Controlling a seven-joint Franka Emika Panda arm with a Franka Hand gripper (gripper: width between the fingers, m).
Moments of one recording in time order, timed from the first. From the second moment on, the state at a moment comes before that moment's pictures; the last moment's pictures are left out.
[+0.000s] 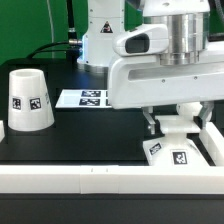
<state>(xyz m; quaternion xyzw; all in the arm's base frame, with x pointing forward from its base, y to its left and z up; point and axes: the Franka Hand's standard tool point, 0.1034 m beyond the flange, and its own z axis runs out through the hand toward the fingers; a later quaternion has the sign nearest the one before) 0.607 0.075 0.049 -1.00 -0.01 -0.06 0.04</state>
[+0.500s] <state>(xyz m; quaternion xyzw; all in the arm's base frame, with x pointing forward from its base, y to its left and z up) 0.635 0.089 0.051 -1.00 0.01 -0.07 0.04</state>
